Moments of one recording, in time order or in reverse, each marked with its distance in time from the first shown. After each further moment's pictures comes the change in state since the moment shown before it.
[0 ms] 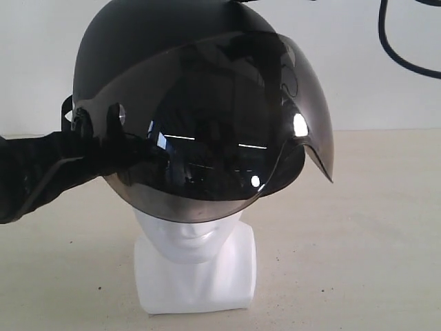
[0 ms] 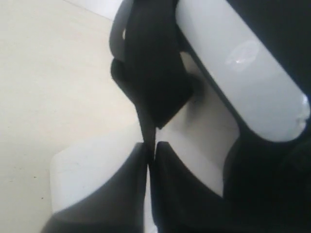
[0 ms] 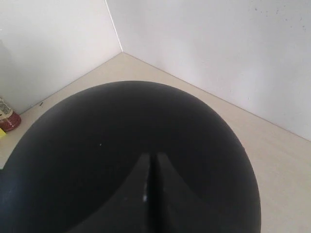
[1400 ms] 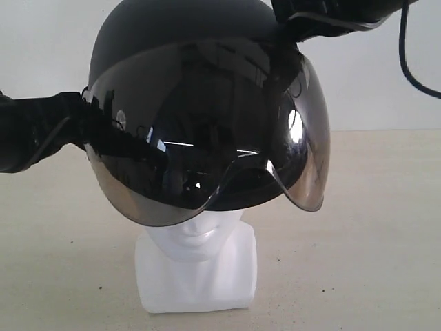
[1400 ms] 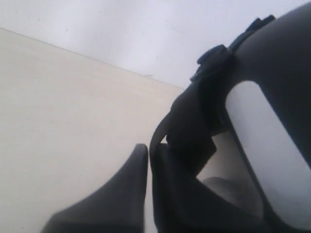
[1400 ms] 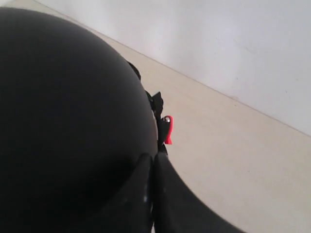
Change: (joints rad) left arm 0.132 0.162 -0.088 0.028 -0.128 0.079; right arm -0.009 -0.007 0.012 -0.500 -0.013 0.319
